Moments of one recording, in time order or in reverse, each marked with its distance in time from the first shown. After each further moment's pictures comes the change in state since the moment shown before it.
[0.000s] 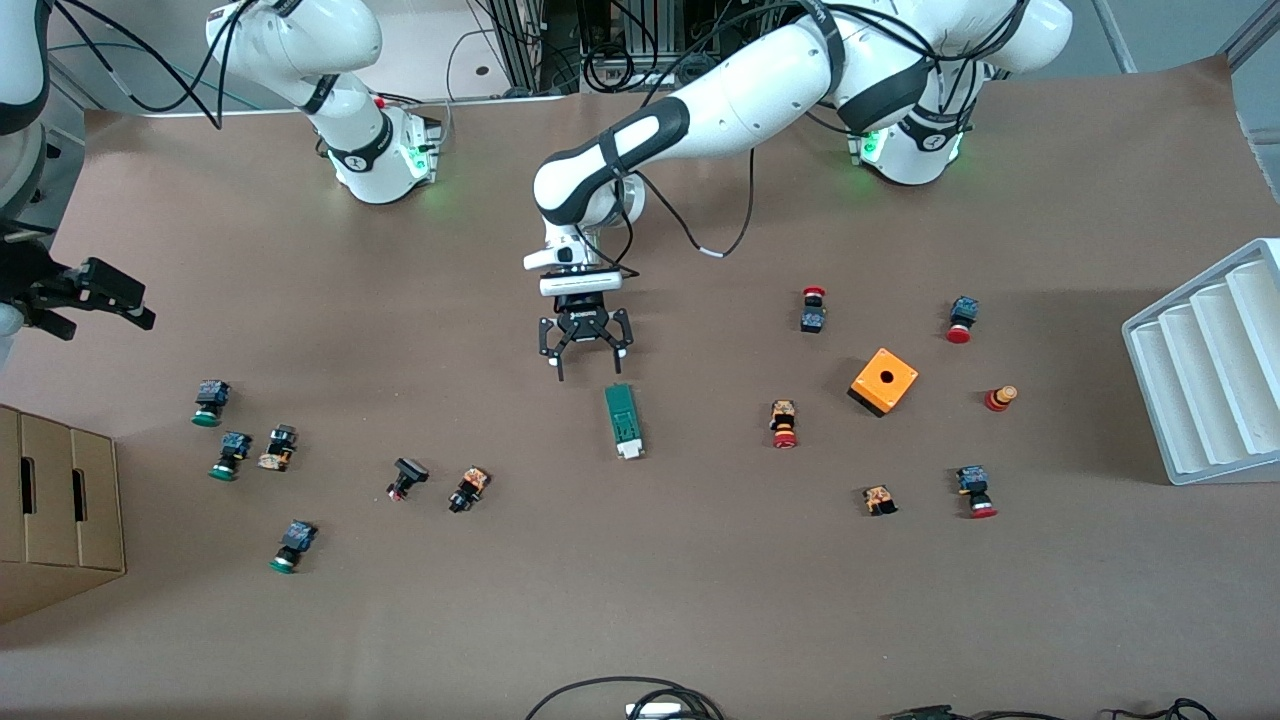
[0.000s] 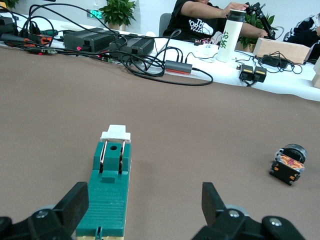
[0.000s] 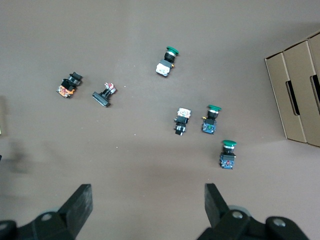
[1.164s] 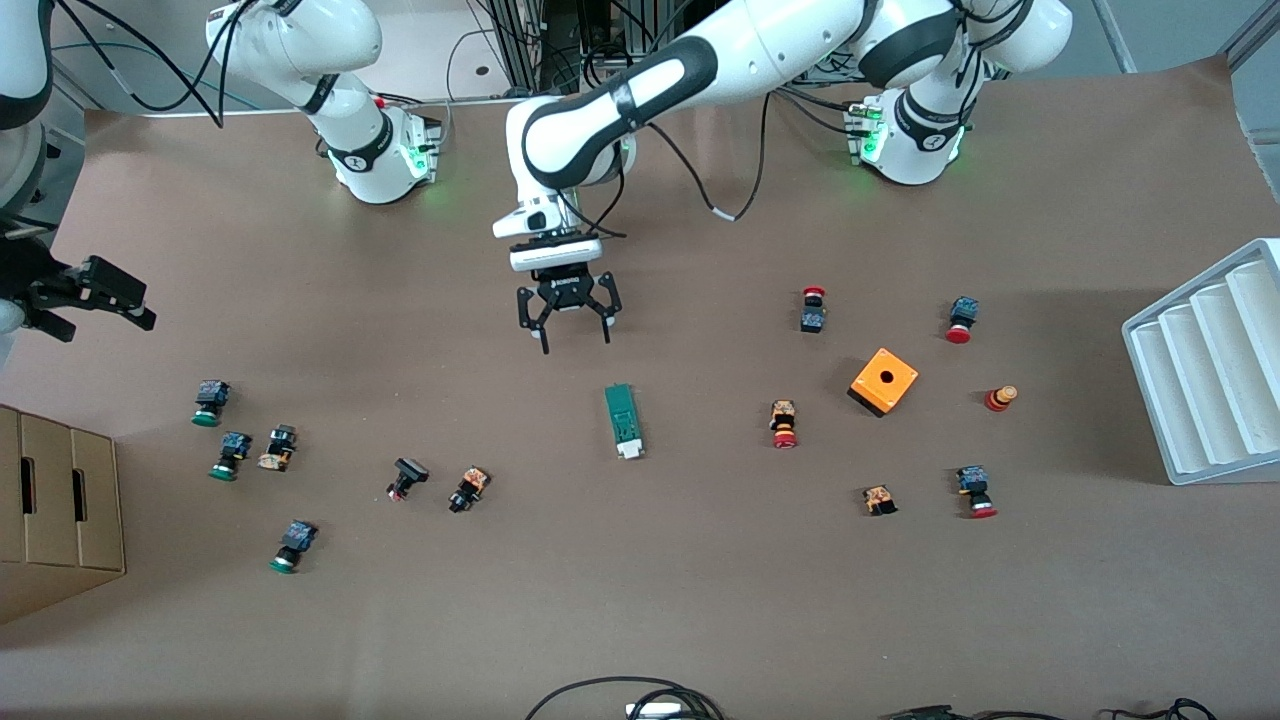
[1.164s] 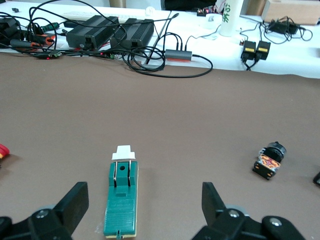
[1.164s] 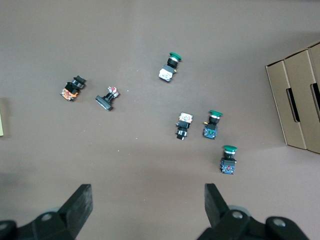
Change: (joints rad) left arm 0.000 -0.220 0.000 0.014 -0.379 0.077 0.396; right arm 0.016 -0.007 0.001 0.000 0.000 0.013 -0.004
